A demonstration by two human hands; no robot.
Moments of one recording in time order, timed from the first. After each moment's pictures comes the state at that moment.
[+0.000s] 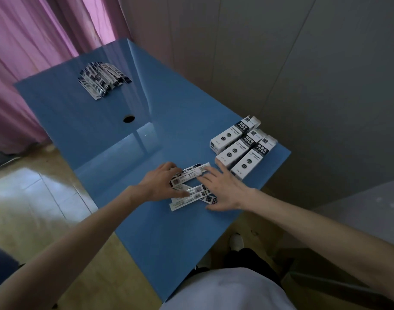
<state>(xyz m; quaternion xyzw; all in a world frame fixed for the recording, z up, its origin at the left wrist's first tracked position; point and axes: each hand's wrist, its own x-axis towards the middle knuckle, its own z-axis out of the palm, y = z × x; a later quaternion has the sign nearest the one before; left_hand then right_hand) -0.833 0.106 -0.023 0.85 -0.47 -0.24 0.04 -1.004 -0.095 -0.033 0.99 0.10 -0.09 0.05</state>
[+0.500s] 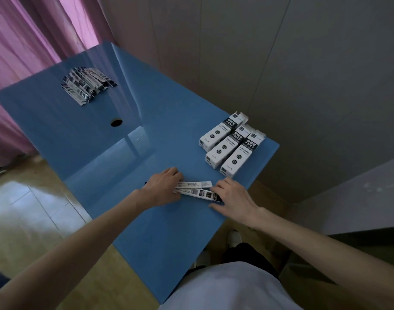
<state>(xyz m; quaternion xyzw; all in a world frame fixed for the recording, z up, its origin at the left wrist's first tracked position) -0.857 0.084 -0.030 0.81 -0.55 -0.18 -0.02 -1.065 -0.088 -0.046 0.99 -0.10 -0.04 -0.13</state>
